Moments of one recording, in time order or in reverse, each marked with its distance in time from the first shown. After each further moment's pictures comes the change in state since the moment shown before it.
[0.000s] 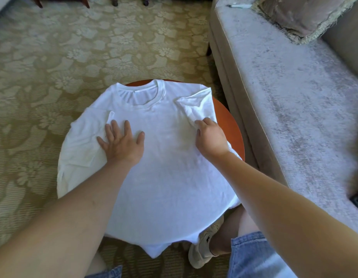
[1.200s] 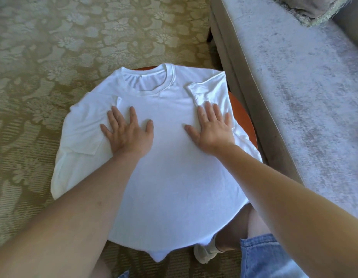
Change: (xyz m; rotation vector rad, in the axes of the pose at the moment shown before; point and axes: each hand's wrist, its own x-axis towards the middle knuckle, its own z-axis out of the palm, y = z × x) left_hand 0.012 0.016 0.004 0.005 0.075 0.029; right_hand 0.005 0.002 0.024 -0.219 -0.317 0.148
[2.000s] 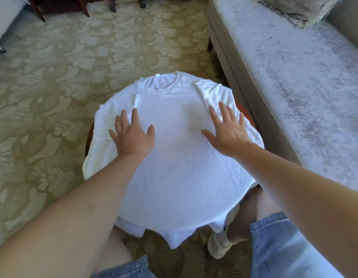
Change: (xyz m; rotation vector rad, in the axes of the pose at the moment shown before) left_hand -0.034 -0.021 -0.049 -0.166 0.046 0.088; right_hand -0.048 0.005 -0.038 -0.010 0.034 -0.029
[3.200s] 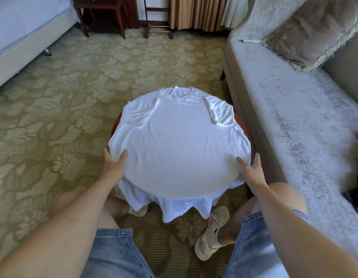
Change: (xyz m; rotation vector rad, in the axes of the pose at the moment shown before) left_hand -0.115 -0.122 -0.006 -0.689 -0.142 -0.518; right_hand -0.116 0.061 0.035 1.190 0.024 0.603
